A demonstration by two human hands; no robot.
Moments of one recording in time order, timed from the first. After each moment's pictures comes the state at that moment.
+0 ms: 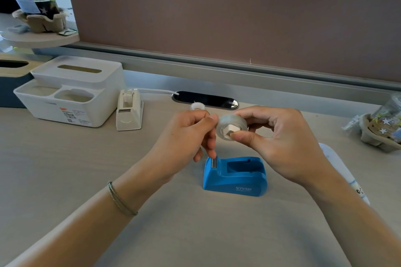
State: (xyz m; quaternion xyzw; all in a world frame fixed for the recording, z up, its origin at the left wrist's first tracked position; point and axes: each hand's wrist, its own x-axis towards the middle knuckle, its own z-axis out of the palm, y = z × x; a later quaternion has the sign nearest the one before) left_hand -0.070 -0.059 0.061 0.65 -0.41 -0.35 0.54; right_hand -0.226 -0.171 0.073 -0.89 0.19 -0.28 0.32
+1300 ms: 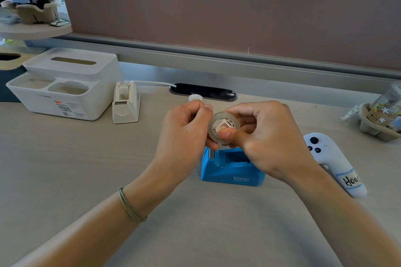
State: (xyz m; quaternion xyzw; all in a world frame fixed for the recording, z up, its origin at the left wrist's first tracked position) left_hand -0.093 -0.060 0.053 0.67 -0.35 -0.22 0.62; right_hand -0.217 -0.153 0.069 -0.84 0.26 -0.27 0.38
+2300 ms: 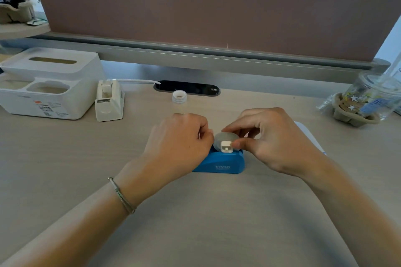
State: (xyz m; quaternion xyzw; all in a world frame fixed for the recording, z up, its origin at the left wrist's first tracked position) left_hand -0.107 -0.061 0.048 0.81 -0.52 -0.05 0.25; right_hand -0.268 -0.179 0.061 -0.93 0.21 -0.17 0.26
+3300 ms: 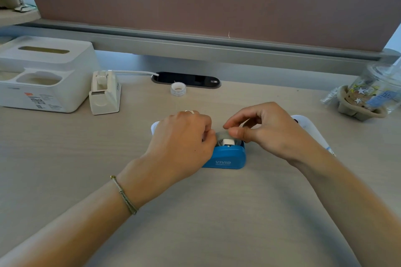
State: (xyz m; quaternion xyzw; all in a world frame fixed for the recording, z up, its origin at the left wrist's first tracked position) left_hand -0.108 -0.068 0.029 0.80 -0.56 -0.01 0.22; right_hand -0.257 -0.196 0.042 -0.84 0.32 -0.15 0.41
